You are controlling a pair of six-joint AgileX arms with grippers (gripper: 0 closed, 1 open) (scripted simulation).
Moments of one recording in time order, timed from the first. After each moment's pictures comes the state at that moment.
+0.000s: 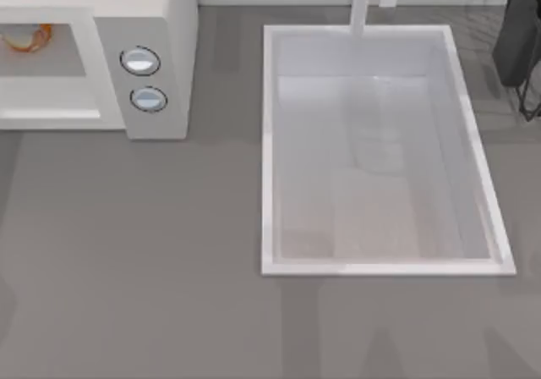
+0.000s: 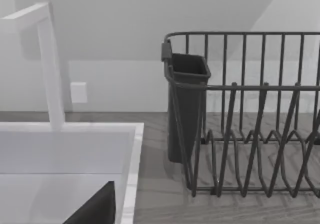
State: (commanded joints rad) left arm 1.04 1.70 1.33 -0.74 0.66 0.90; right arm 0.00 0.00 0.00 0.00 0.00 0.00
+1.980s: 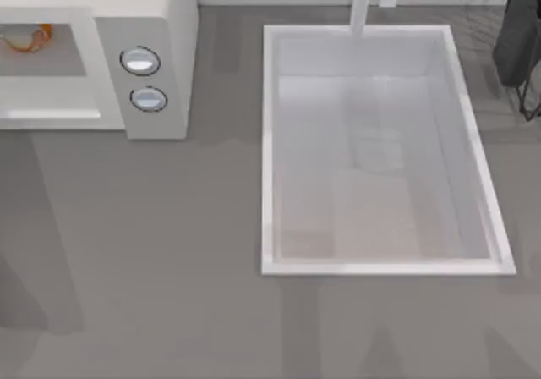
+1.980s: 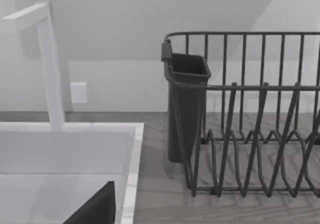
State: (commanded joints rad) left arm 0.87 1.55 0.73 -0.20 0.59 0.73; right arm 0.00 0.00 0.00 0.00 0.00 0.00
